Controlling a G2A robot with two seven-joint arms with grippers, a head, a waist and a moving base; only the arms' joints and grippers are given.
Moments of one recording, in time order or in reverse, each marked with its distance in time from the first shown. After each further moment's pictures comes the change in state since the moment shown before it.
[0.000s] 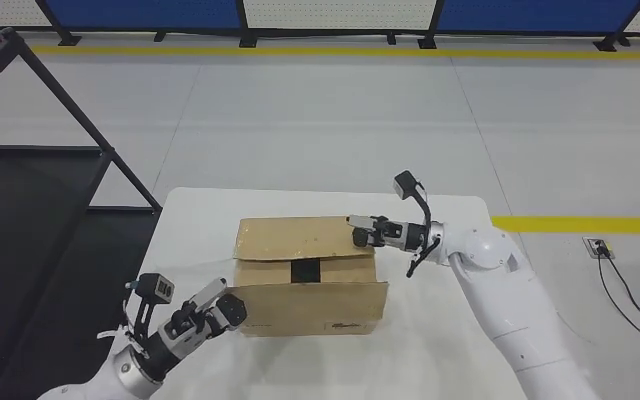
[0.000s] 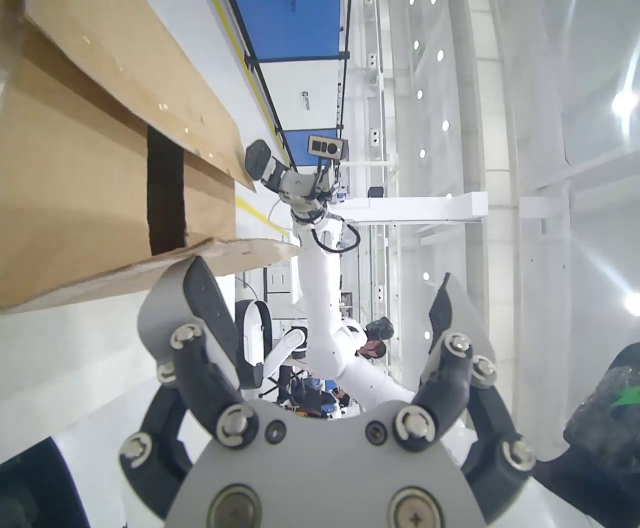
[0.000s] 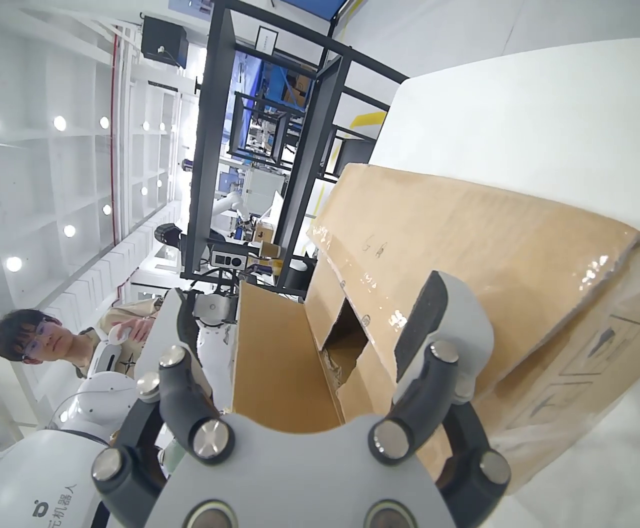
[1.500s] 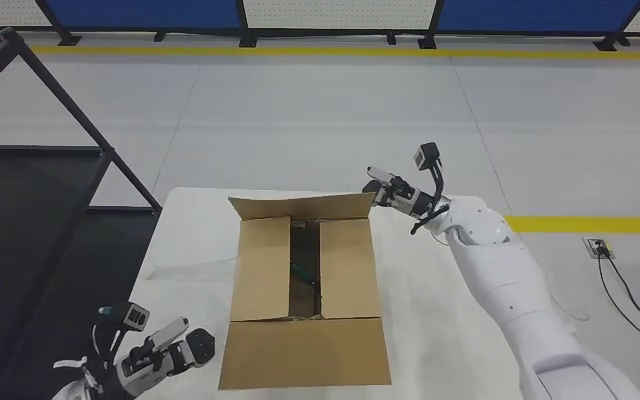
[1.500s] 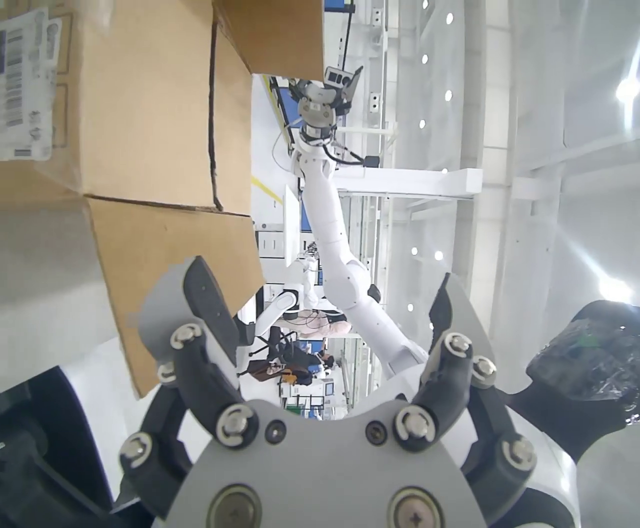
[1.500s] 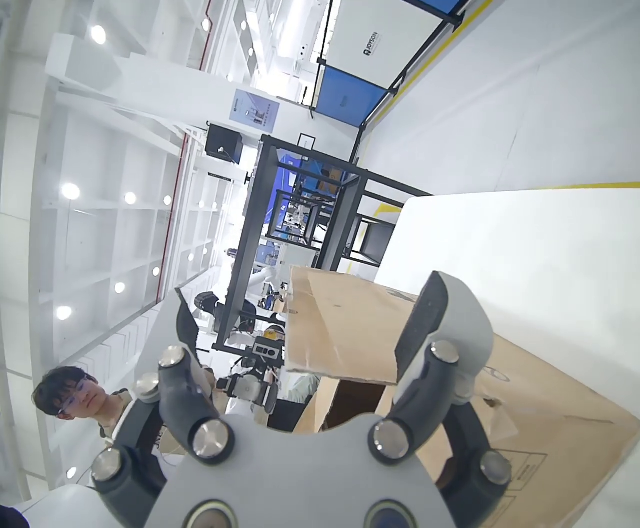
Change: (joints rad) left arm 0.149 -0.016 -0.241 0.096 -0.075 -0.100 -0.372; right arm 0.273 -0.098 -0.064 0.547 0.198 -0.332 -0.080
